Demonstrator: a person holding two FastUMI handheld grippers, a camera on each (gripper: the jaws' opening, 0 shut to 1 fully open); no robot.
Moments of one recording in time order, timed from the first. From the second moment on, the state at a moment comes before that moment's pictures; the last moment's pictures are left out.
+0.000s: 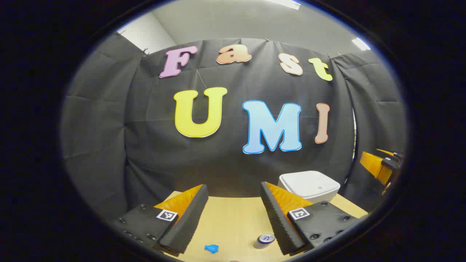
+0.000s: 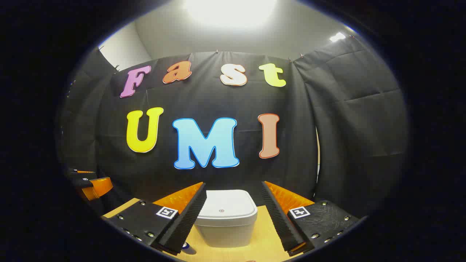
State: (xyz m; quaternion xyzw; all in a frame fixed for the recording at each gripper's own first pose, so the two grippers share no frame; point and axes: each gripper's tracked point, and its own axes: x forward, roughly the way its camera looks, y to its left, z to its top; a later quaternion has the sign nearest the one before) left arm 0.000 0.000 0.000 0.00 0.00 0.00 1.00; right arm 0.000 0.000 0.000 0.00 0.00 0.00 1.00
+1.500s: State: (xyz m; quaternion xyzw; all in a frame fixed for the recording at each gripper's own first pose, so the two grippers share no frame) left arm 0.033 -0.024 -0.008 0.02 0.00 -0.02 1.00; right arm 0.032 0.017 -0.025 -0.01 0.06 0.02 1.00
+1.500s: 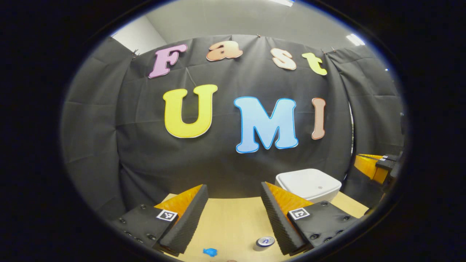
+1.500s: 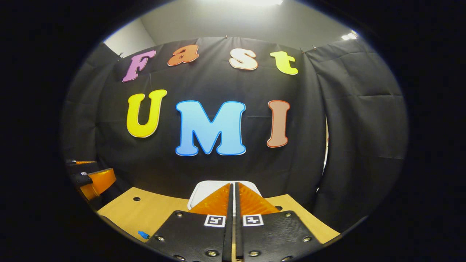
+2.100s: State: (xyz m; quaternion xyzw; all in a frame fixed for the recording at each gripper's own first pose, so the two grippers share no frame) left arm 0.046 -0.021 -0.015 0.02 0.01 -0.01 1.00; right arm 0.082 0.025 -0.075 -0.02 0.12 0.05 0.99
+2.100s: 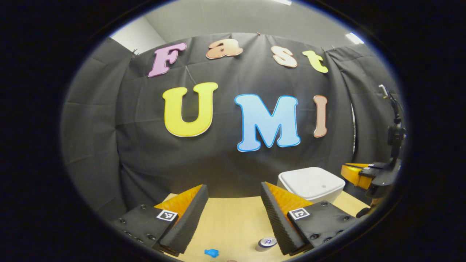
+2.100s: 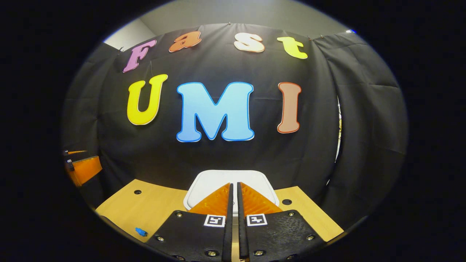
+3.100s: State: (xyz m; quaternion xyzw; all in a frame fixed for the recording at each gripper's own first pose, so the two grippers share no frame) left arm 0.063 -0.014 -0.023 0.02 0.02 0.00 1.00; right arm 0.107 0.035 -0.139 -0.03 0.19 0.08 0.98
